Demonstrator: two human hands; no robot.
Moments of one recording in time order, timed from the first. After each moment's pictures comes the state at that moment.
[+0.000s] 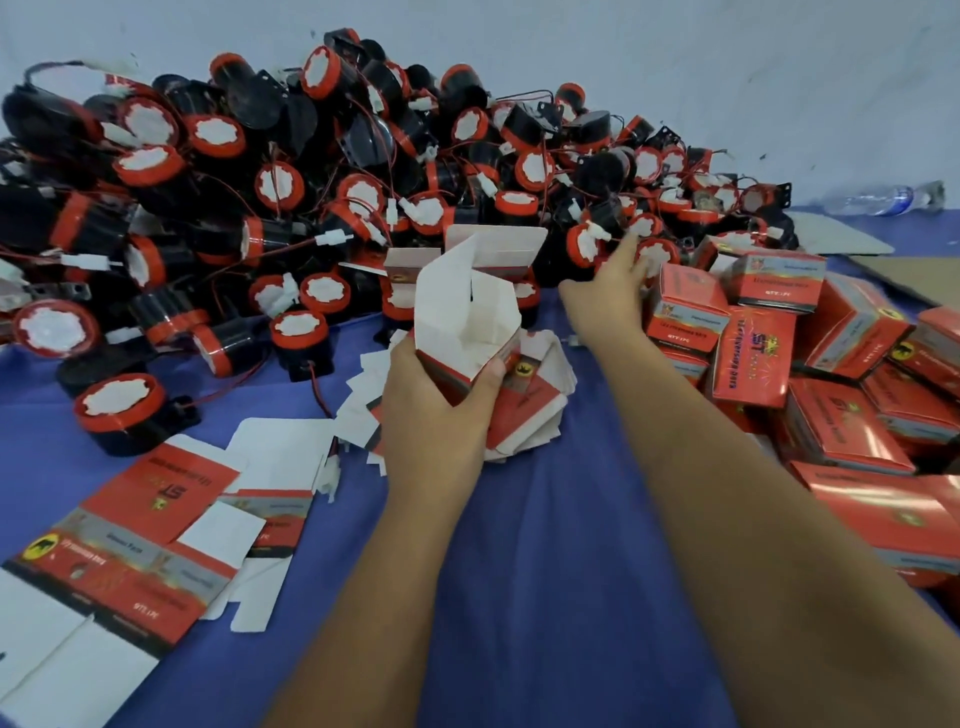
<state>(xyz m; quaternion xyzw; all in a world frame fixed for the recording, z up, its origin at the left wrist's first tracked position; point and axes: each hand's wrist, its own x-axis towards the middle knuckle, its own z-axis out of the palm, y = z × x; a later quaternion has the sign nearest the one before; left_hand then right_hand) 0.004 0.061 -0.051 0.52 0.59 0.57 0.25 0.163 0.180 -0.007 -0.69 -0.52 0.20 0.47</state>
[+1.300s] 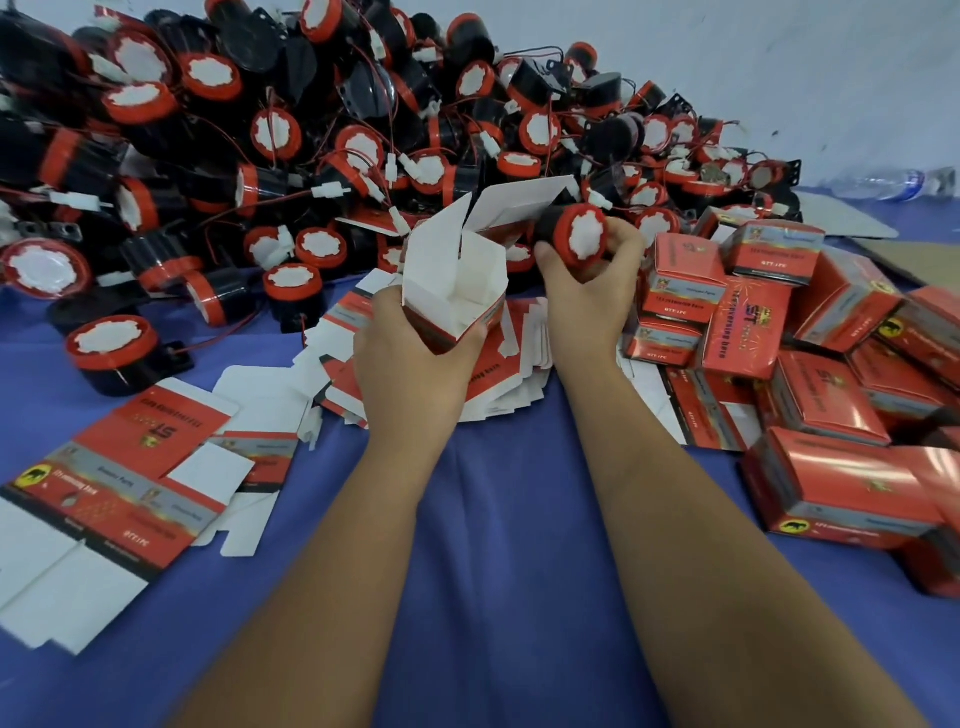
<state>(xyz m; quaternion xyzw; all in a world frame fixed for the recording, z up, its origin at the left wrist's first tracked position) -0.001 0.065 -0.050 0.52 0.62 0.55 0.18 0.132 0.132 -0.032 -0.48 -0.45 0.21 0.72</state>
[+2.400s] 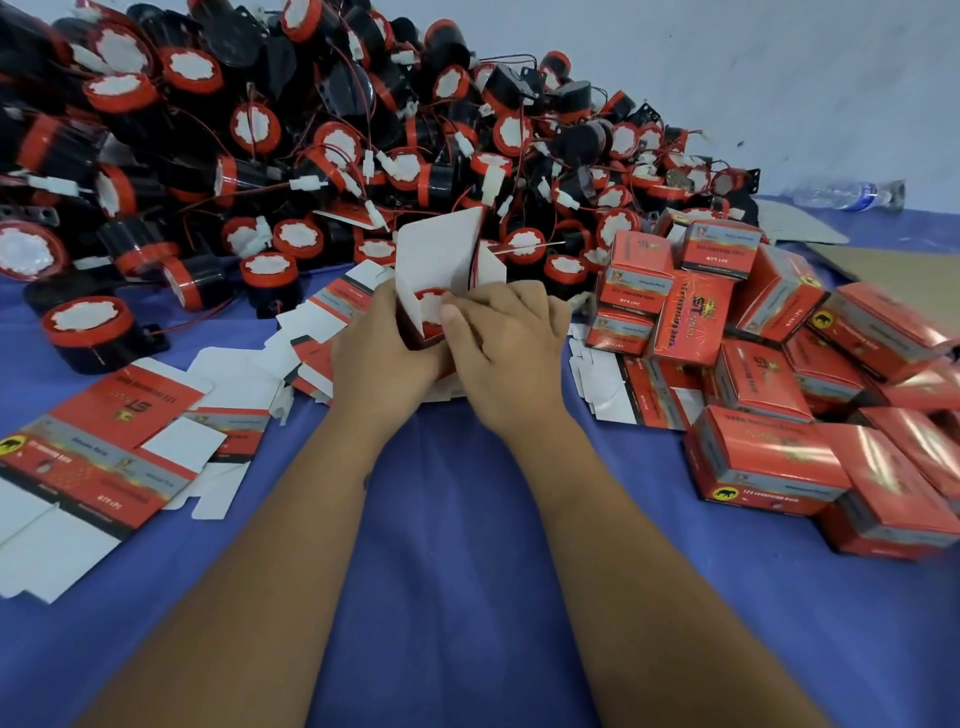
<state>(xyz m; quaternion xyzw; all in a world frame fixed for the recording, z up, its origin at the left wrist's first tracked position) -0.005 0.049 -0.043 0.60 0.60 0.47 0.24 0.113 0.054 -0.046 -0.52 -0.73 -0.05 0.44</state>
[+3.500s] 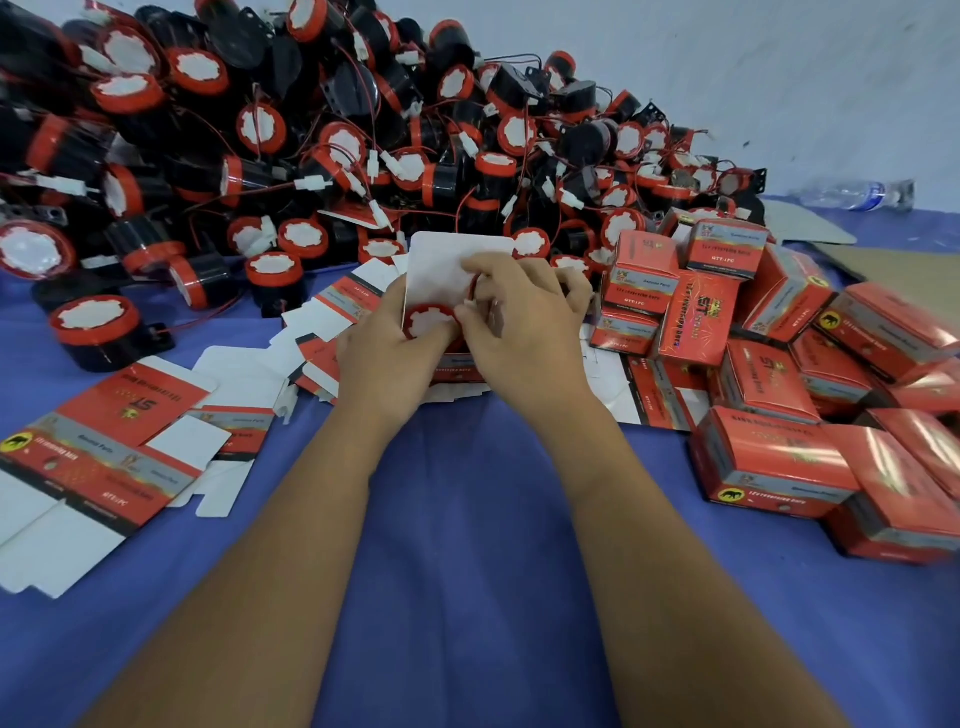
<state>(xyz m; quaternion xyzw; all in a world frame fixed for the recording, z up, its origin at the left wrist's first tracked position) -0.006 0.051 -0.046 0.58 0.57 0.50 0.30 0.125 0.052 -0.020 -0.50 -0.74 0.00 0.45</state>
